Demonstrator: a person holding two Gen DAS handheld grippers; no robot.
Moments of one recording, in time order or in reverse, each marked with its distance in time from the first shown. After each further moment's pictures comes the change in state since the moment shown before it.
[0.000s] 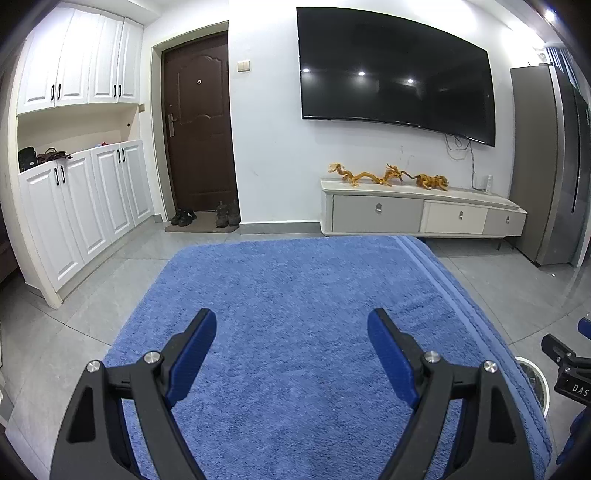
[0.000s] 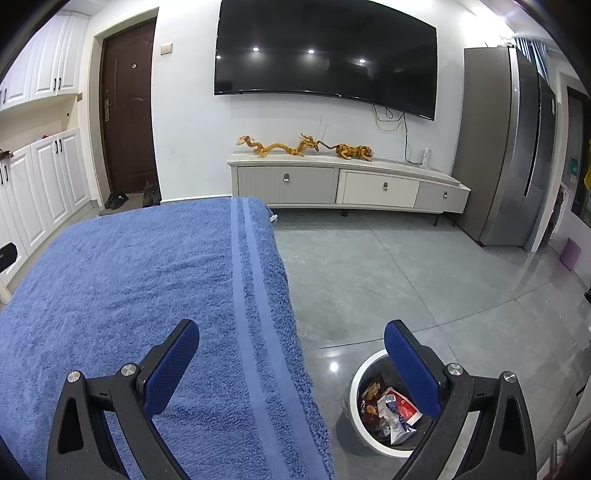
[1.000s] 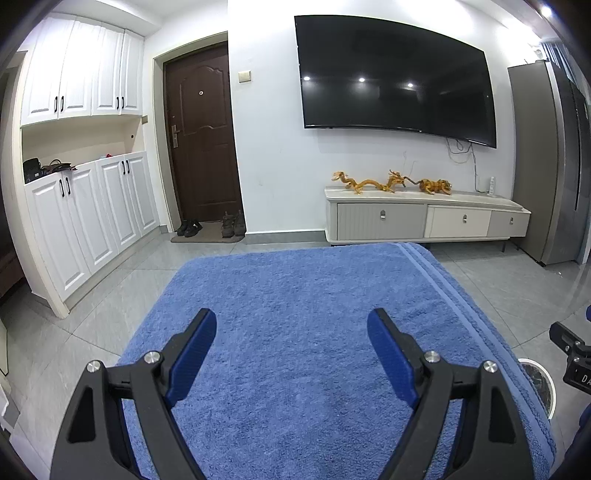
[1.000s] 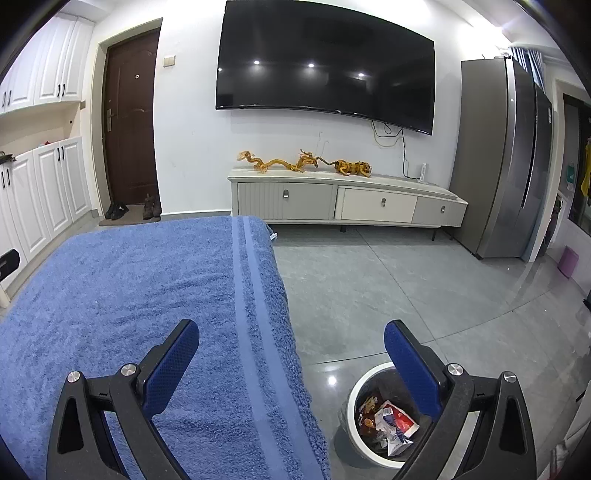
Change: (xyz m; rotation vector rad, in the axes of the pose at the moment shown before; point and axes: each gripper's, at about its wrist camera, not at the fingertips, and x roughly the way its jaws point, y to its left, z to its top) left arm -0.007 -0.004 0.002 0.021 -0.033 0.020; right arm -0.012 0.002 0.007 -0.003 -0.059 -0.004
